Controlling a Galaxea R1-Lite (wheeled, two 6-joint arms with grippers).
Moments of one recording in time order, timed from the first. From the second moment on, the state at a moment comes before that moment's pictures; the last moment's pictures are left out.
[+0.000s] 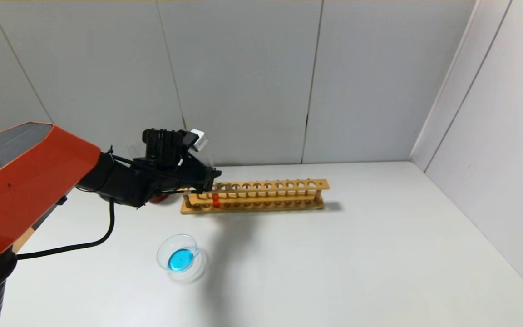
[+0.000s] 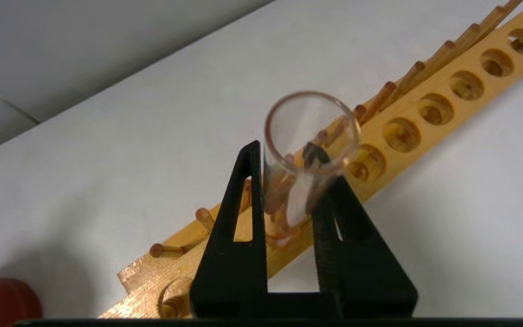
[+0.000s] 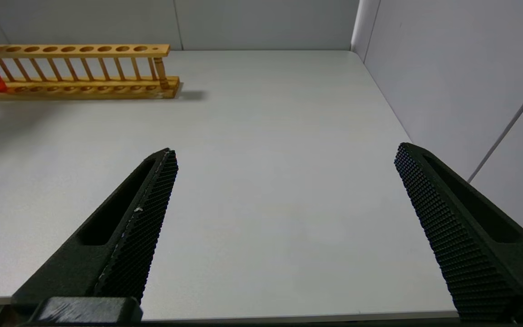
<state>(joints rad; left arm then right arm) -0.26 2.21 -1.29 -0.54 -0.31 0.13 0.00 0.00 0.00 0.00 0.00 0.00</state>
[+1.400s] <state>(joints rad) -0.24 1.92 -1.19 -0.56 -0.28 0.30 0.00 0.00 0.00 0.00 0.00 0.00</state>
